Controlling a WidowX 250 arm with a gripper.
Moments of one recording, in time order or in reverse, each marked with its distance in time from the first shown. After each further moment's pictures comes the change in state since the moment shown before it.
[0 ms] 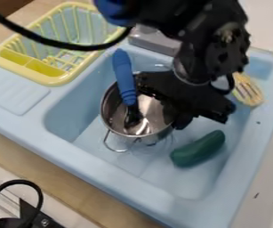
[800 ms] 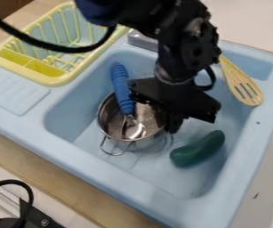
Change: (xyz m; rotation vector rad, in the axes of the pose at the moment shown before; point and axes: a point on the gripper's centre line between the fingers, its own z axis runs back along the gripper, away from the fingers) arm 0.002 0.013 -0.016 -0.109 0.044 0.057
